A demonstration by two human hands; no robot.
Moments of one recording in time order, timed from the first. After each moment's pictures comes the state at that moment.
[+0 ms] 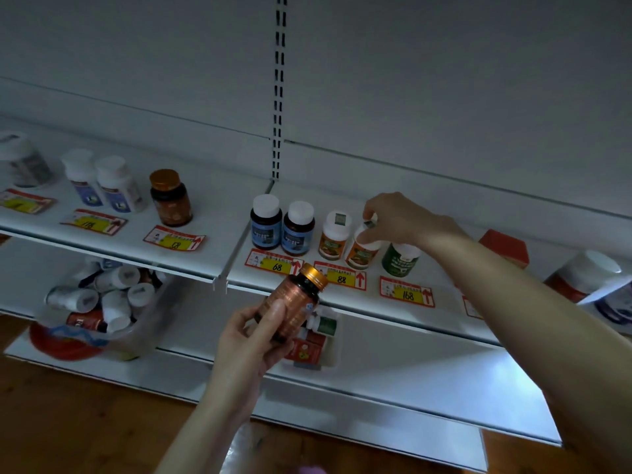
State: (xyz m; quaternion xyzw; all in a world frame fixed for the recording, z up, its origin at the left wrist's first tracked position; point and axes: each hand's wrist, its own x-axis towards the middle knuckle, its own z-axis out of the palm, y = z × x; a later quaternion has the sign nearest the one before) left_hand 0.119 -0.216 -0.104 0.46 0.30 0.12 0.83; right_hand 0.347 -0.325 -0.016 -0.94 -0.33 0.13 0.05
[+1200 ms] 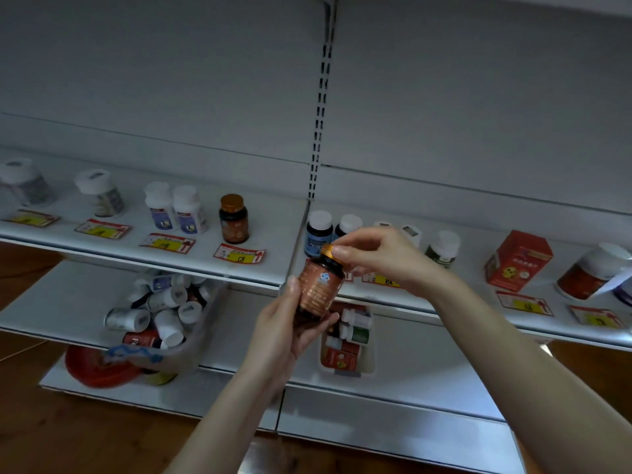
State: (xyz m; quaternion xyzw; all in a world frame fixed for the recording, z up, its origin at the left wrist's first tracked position) left_hand 0.086 -0.156 -0.069 0.42 0.22 0.08 0.88; right_hand 0.206 -0.270 -0.001 -0.80 -0.28 0.22 0.47
